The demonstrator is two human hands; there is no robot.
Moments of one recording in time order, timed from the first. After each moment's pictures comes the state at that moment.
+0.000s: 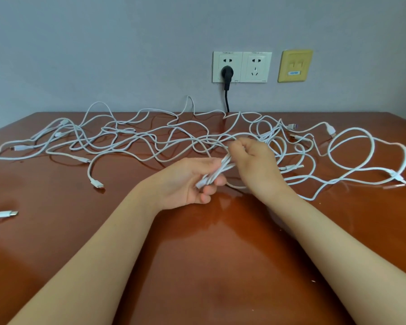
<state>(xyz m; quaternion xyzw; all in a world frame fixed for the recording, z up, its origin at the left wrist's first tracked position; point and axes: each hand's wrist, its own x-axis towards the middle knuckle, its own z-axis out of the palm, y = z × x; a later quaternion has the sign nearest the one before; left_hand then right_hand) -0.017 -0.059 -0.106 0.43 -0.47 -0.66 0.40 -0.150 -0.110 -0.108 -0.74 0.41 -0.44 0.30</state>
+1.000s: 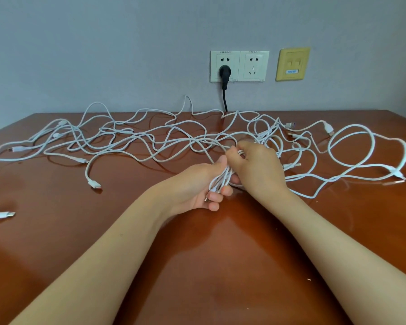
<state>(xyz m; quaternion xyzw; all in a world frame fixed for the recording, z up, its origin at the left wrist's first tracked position) -0.045 -0.055 -0.102 0.52 -0.45 -0.62 0.38 -0.158 -0.109 -0.110 -0.77 0.47 -0.39 0.17</state>
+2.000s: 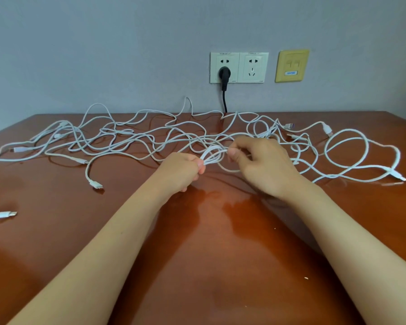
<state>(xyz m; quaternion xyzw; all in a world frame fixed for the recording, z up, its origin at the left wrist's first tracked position) -0.022 -0.063 -0.101 0.71 -0.49 -0.33 0.38 -0.177 -0.108 -0.089 -0.86 0.40 -0.30 0.08</state>
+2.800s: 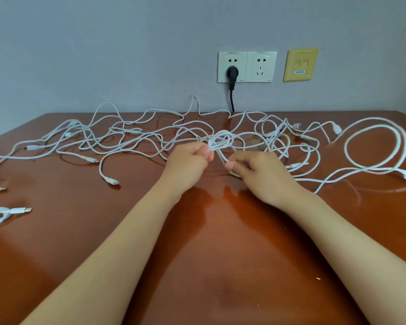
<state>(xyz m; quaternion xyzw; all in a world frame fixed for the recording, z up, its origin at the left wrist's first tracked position) -0.018 -0.067 -0.111 0.64 -0.52 -0.26 0.50 -0.169 -0.113 -0.113 -0.87 0.37 -0.28 0.18</state>
